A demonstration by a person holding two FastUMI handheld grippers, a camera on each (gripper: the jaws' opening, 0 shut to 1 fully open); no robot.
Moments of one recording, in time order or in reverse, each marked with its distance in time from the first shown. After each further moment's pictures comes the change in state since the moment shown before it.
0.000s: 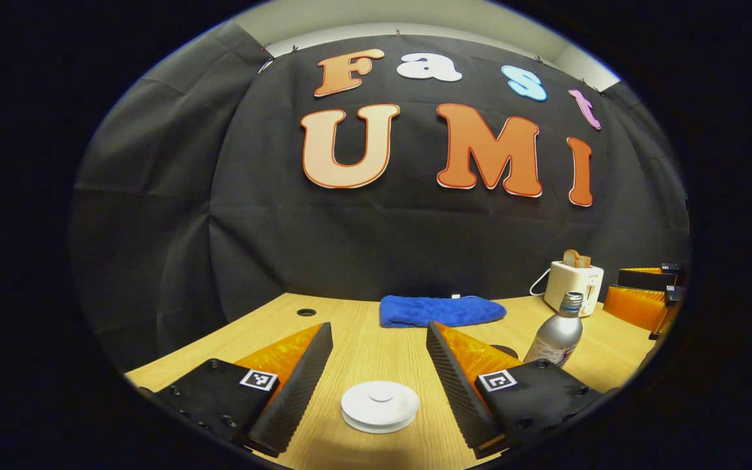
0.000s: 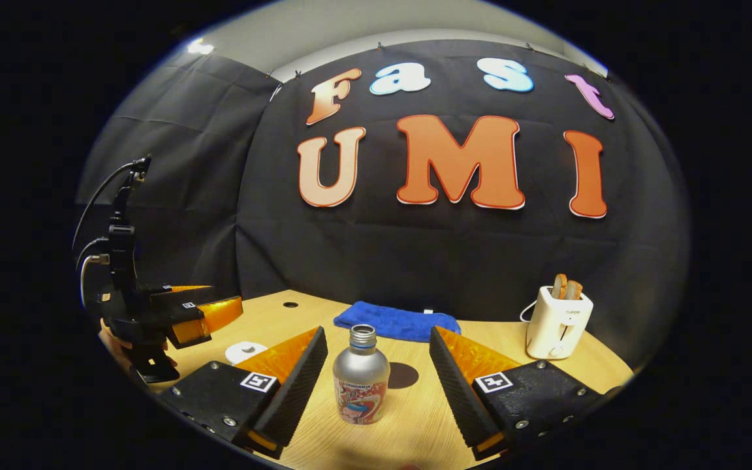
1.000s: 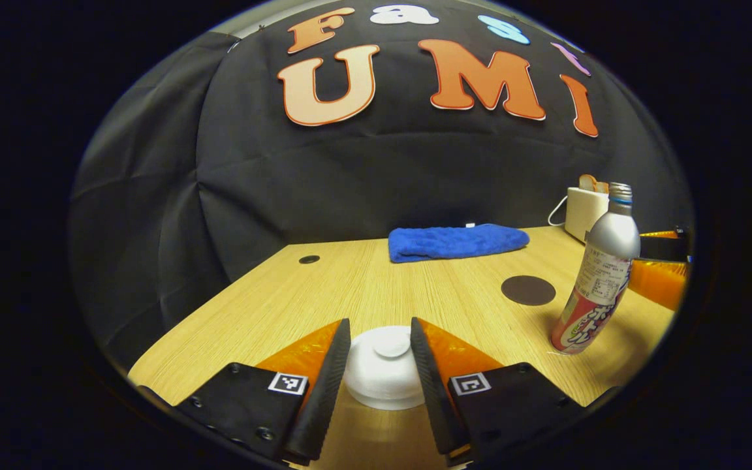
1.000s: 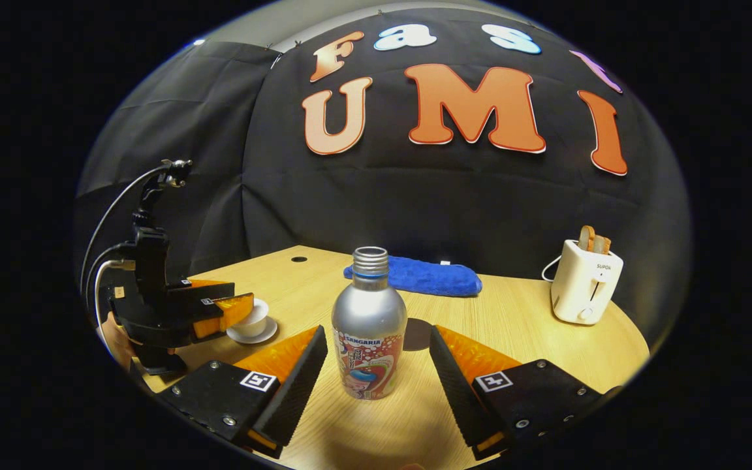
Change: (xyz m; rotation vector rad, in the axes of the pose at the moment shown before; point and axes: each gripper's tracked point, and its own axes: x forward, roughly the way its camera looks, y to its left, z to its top) left arm 0.027 0.001 -0.091 0.129 0.238 0.021; right arm 0.018 0.008 -0.076 0.003 0.183 0.068
